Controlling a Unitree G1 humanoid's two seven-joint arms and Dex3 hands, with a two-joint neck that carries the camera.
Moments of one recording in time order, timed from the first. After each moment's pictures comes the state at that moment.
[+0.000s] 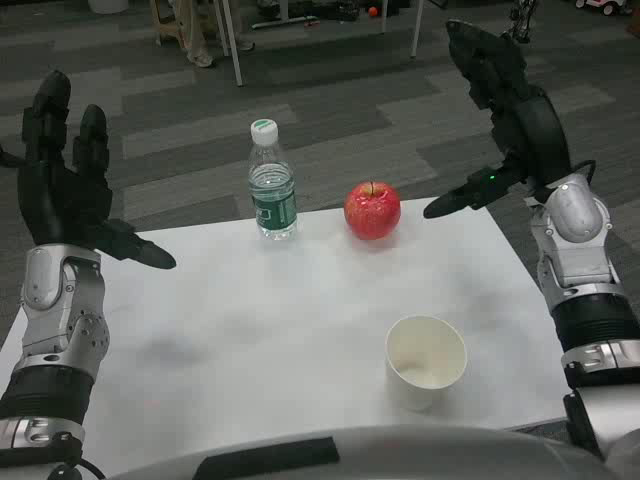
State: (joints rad) left arm -0.39 0.17 0.06 0.41 -0.52 -0.50 -0.15; right arm -0.28 -0.49 -0.22 0.29 0.26 -0.67 0.31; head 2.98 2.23
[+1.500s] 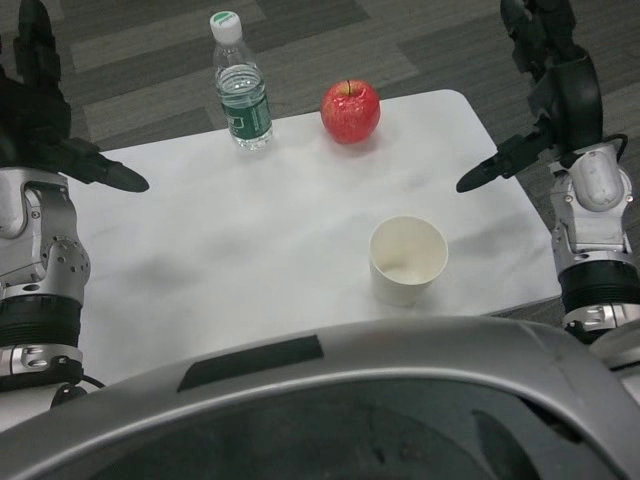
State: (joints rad) left arm -0.38 0.18 0.04 0.37 -0.54 -0.47 -0.19; right arm 0.01 -0.45 -0.39 0.26 0.27 -0.68 0.27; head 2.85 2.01
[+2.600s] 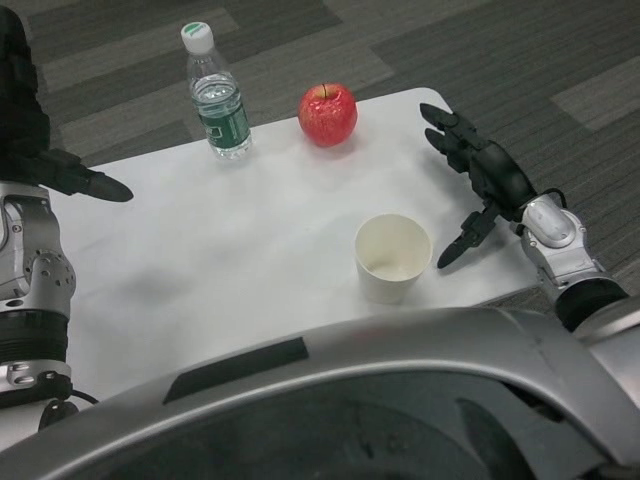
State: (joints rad) left arm -0.41 0.18 0.02 0.39 -0.54 -0.47 -0.19; right arm 0.12 -0.57 -0.06 0.53 0.28 -0.69 0.33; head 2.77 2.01
